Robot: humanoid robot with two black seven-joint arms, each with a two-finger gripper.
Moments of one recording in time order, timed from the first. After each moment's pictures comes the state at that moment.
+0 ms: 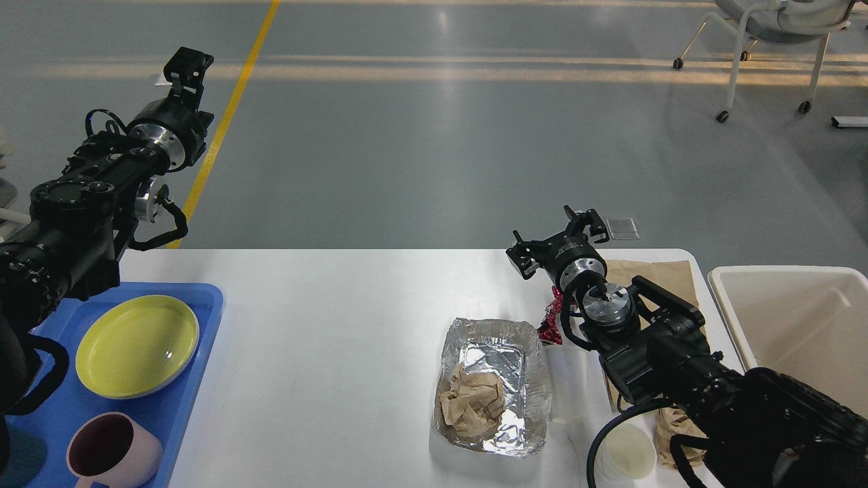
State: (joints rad) left arm -1.17 0.29 -0.18 -0.25 0.08 0.00 -0.20; right arm 0.82 0.08 0.65 0.32 0.57 0.16 0.14
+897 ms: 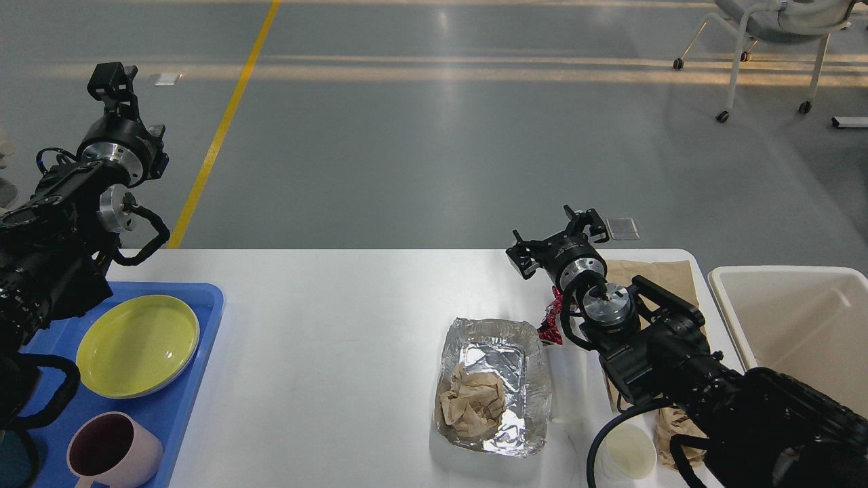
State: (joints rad) left arm -1.09 0.31 -0.47 -0.22 0.07 0.00 -0.21; right arm 0.82 0.08 0.65 0.32 0.57 0.16 0.14
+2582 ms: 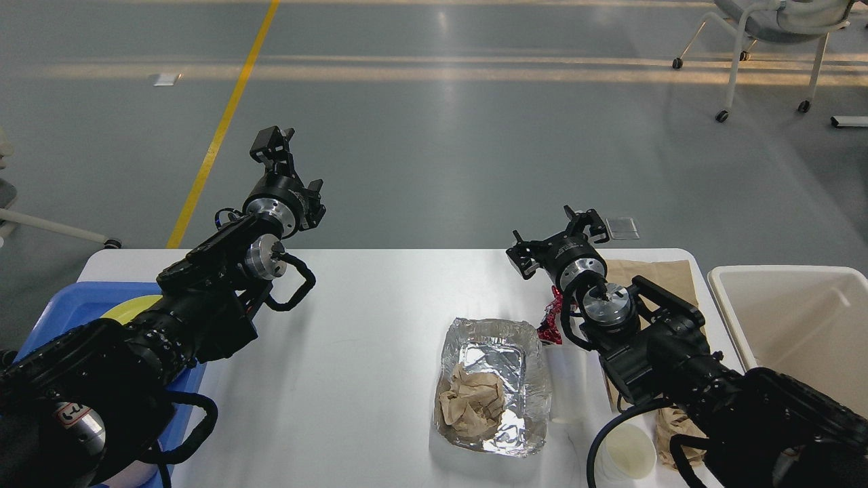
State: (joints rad) left arm -1.00 -0.04 -0.67 -0.24 0.07 -0.01 -0.24; right arm 0.82 0.08 0.65 0.32 0.57 0.16 0.14
